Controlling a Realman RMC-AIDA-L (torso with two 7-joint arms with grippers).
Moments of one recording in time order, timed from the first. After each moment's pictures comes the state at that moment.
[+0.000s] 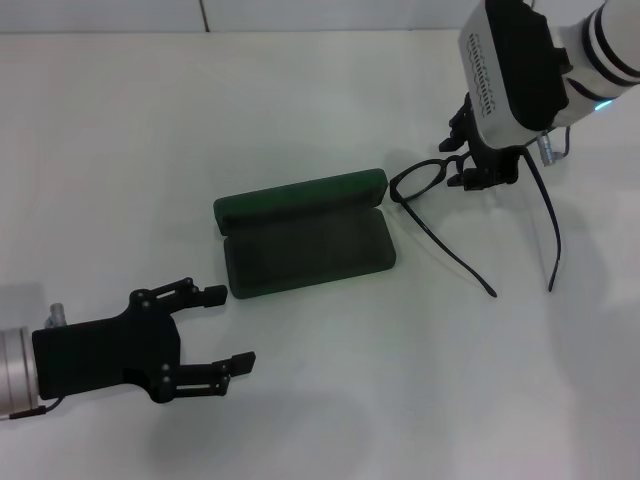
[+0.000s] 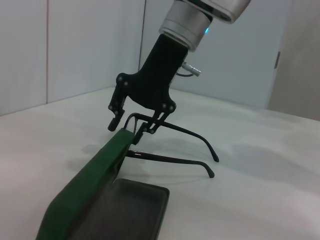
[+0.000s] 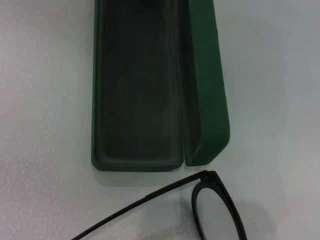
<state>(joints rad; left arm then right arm) -0.25 -2.09 0.80 0.66 1.93 1.62 -1.05 1.08 2.03 -1.28 -0.59 -2.50 -1.09 1.42</state>
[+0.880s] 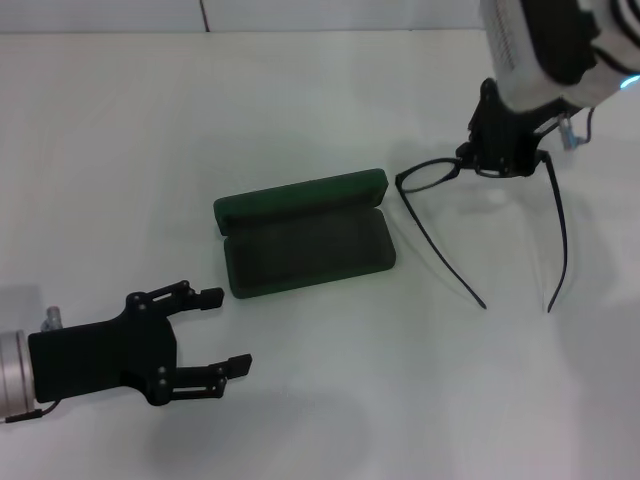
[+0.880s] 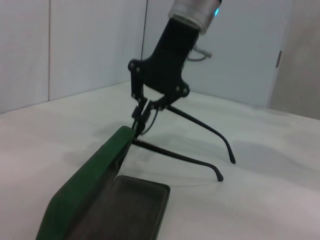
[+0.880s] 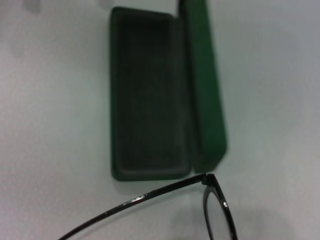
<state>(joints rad) -0.24 -2.09 0.80 0.66 1.93 1.62 -1.05 1.08 1.99 -1.24 -0.69 -2.50 -1.27 1.51</state>
